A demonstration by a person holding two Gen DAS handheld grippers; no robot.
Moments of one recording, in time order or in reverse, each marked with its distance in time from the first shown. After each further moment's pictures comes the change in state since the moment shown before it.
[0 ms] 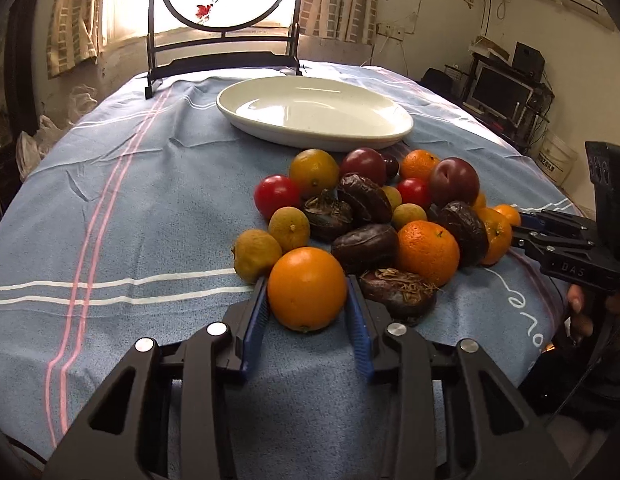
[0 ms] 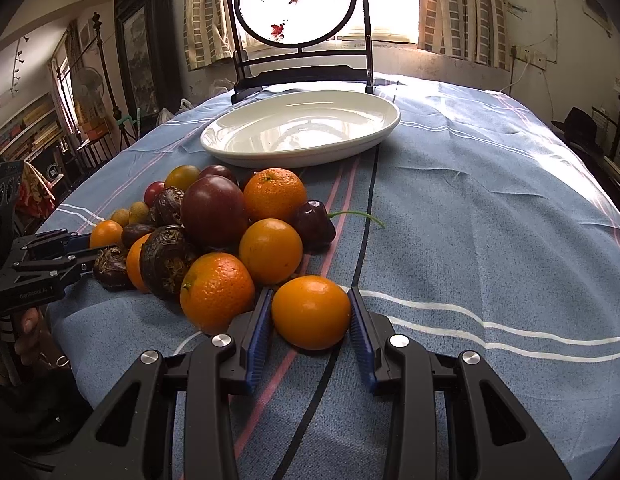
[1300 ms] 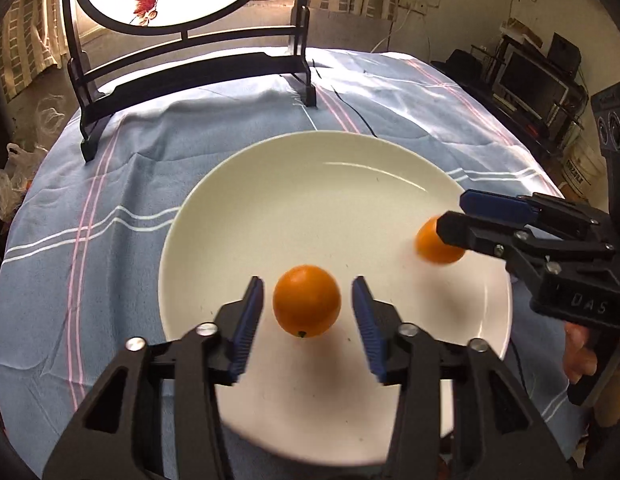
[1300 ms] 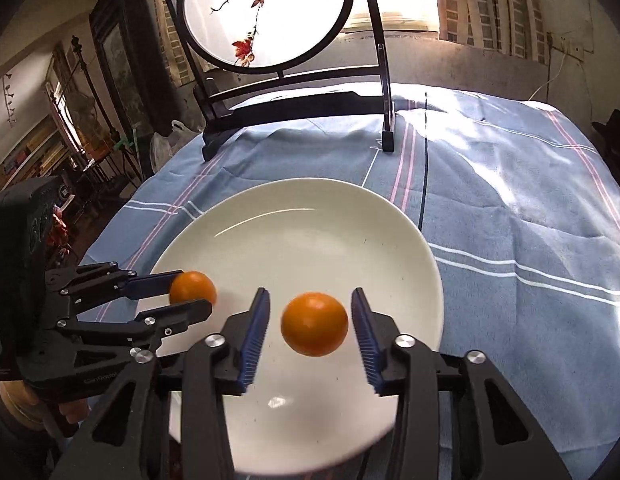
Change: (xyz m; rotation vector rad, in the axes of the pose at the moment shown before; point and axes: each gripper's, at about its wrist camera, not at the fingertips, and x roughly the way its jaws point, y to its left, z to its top) left arm 0.150 0.028 0.212 -0.002 0.158 0.013; right arm 0.134 -0.046 0.216 0.087 0.044 0.091
